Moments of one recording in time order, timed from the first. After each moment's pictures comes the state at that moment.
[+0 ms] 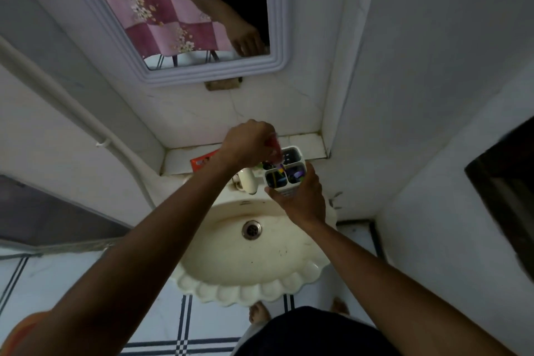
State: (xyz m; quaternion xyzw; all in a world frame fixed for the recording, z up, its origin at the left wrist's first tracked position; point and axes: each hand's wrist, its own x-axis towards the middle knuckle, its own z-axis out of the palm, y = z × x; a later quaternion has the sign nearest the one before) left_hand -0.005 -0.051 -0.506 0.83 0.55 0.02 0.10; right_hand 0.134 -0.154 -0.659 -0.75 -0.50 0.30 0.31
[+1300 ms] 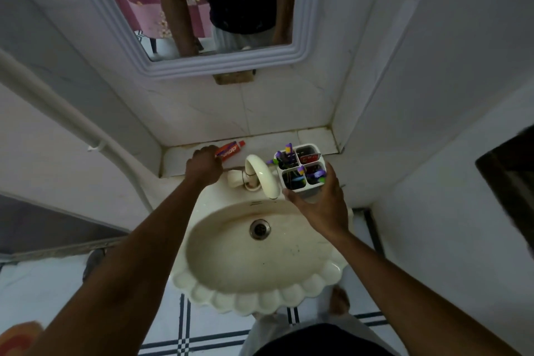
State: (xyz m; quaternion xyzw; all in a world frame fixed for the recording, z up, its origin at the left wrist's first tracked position) left_hand -0.167 0.013 -0.667 0.69 0.70 0.02 0.19; right_hand 0.121 -0.161 -0.659 -0.76 -0.47 0.29 0.34
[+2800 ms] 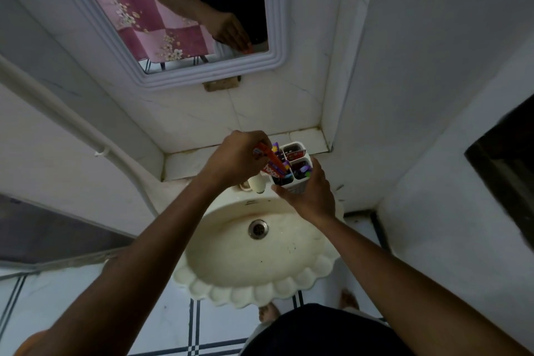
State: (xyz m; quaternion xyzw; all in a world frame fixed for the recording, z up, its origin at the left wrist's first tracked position) left_hand -0.049 -0.083 -0.503 0.83 0.51 0.11 0.19; right_hand 0.130 -0.159 -0.647 -0.75 -0.49 0.31 0.31
